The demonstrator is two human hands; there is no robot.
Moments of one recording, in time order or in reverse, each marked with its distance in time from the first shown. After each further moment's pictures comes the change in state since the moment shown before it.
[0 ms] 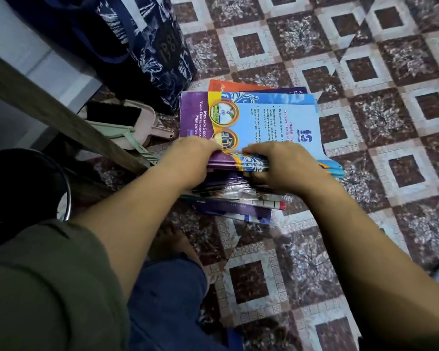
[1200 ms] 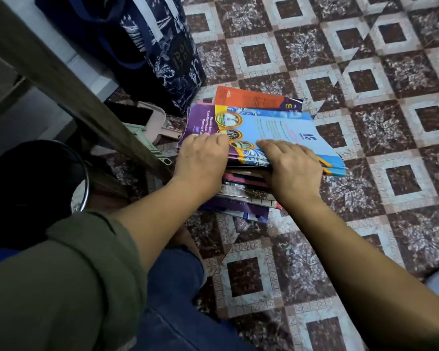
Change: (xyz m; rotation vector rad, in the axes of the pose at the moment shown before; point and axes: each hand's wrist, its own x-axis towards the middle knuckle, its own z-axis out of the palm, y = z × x) left_hand -0.030 0.035 -0.003 0.232 0.349 0.013; right_hand -0.032 -0.012 0.008 -0.216 0.498 0.023
